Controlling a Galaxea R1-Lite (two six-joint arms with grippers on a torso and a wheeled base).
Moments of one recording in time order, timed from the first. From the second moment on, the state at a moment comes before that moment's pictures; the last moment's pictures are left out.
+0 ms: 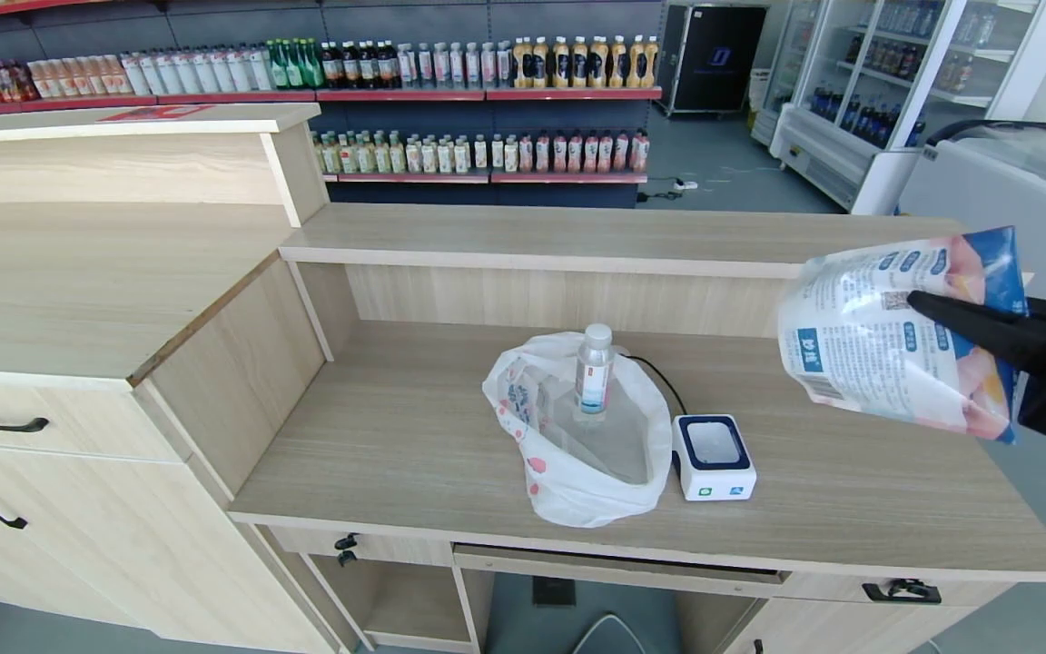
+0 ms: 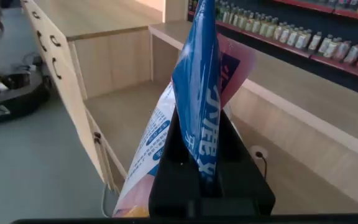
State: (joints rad) left arm 0.00 0.00 0.00 0.00 0.00 0.00; right arm -0.13 1.37 -0.52 -1.02 0.90 -0.26
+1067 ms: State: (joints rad) left arm 0.00 0.00 0.00 0.00 0.00 0.00; right arm -0.34 1.47 -0.51 -0.77 0.66 -1.17
